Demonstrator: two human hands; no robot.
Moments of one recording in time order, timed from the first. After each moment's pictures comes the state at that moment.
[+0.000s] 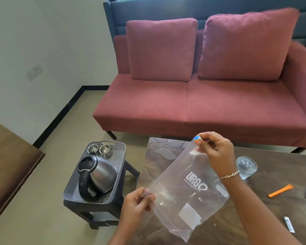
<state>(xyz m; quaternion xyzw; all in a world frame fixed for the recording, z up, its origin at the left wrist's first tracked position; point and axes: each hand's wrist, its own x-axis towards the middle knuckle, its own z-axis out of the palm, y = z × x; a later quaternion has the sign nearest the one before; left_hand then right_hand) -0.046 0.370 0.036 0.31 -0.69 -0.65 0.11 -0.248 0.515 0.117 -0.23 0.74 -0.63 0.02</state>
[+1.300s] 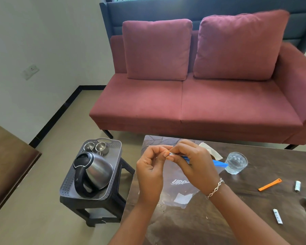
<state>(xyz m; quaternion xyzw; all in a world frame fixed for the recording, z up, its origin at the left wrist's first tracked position) -0.113 0.429 0.126 0.14 -0.63 -0.67 0.36 -0.190 0.525 0.151 -0.44 0.78 -0.44 -0.04</state>
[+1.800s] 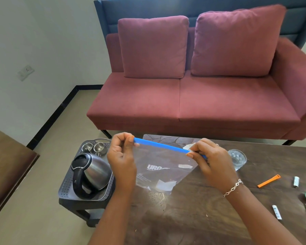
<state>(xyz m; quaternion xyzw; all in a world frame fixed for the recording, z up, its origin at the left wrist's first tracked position) -0.116 0.377 0.136 0.25 -0.63 -0.57 0.46 -0.212 0.558 0.136 -0.37 0.84 -0.39 -0.08</state>
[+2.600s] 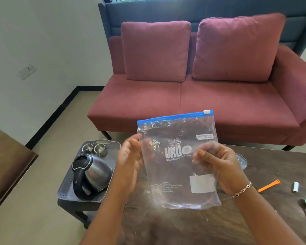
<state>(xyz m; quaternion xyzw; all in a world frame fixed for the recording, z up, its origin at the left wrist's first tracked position) -0.103 0.372 0.151 0.22 -0.55 -0.78 0.20 -0.222 0.562 0.127 -0.16 0.54 -0.78 0.27</state>
